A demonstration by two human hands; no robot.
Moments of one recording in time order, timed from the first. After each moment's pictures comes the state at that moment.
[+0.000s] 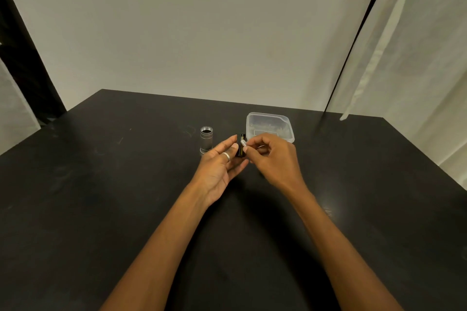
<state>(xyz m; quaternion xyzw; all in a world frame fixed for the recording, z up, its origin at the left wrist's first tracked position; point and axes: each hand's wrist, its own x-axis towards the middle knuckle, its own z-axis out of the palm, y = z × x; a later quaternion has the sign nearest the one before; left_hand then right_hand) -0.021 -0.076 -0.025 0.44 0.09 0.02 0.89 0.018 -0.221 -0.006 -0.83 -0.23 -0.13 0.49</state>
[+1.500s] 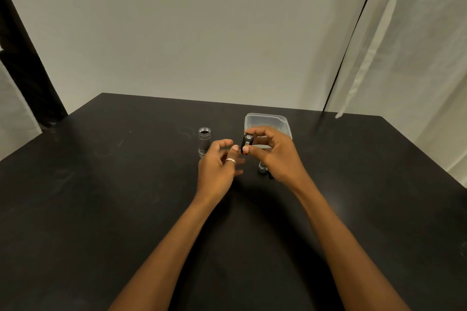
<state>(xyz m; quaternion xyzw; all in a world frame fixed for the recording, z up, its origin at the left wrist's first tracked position) -0.031 -0.089 -0.034 0.70 0.08 0.20 0.68 0.027 -0.231 0.001 -0.78 -0.27 -0.05 0.56</state>
